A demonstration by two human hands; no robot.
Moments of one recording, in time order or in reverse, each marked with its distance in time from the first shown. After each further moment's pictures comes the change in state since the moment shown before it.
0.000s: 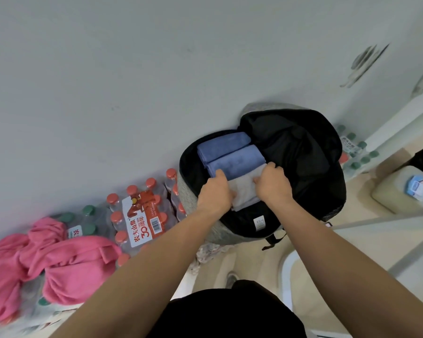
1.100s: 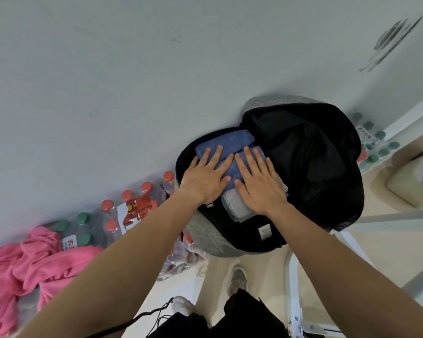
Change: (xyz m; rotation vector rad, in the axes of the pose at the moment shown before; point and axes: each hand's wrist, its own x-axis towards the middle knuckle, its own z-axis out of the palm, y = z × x) left_hand 0.074 -0.039 -0.014 0.558 -0.129 0.331; right_hand 0.032 0.003 0.041 -0.326 0.048 -0.627
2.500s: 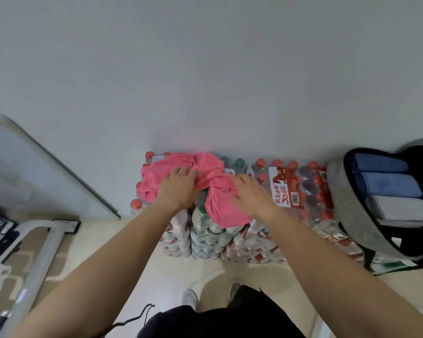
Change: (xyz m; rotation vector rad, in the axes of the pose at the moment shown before) left_hand -0.443 -0.265 0.110 -0.289 0.245 -0.605; right_hand -0.077 -0.442 -0.011 0.063 -0.253 -0.437
